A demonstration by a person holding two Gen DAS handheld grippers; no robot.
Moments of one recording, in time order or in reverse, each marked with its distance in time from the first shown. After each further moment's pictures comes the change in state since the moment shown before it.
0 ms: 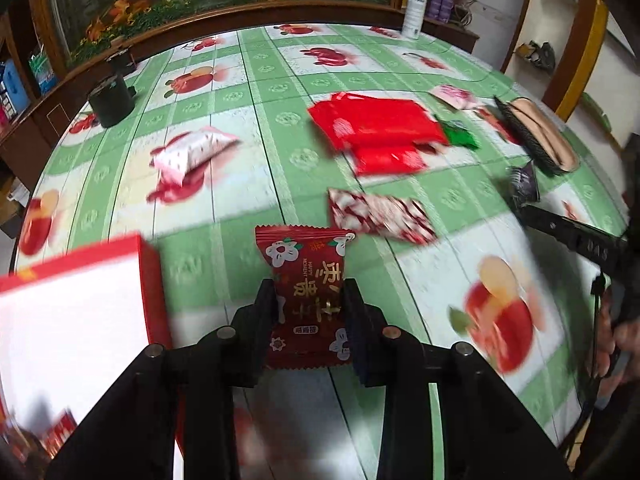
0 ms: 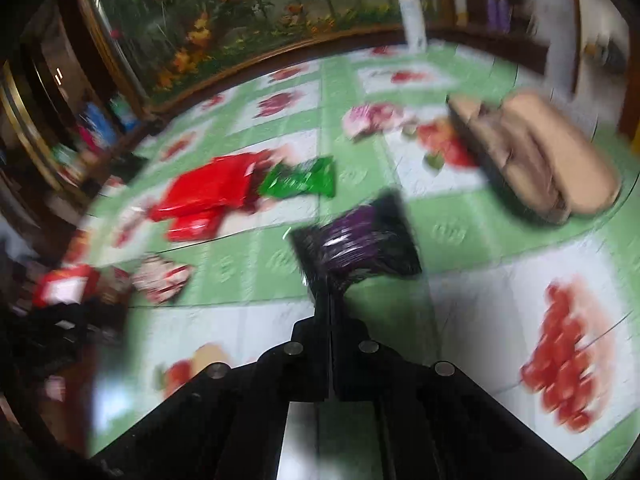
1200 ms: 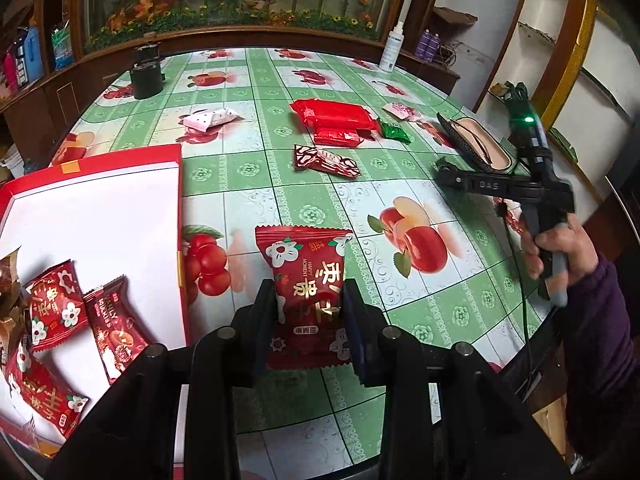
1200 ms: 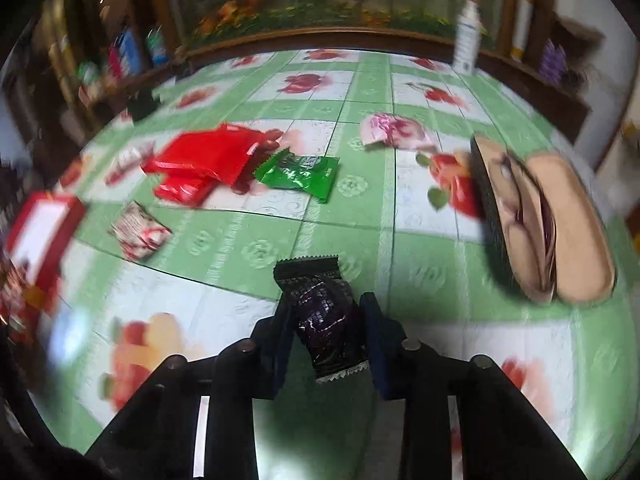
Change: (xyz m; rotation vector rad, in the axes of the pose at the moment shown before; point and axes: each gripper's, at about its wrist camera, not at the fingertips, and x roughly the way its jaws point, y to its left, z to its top) left arm -0.081 -0.009 -0.082 -0.100 -0.117 -0.091; right arm 0.003 0.006 0.016 -0.281 0.058 -0.071
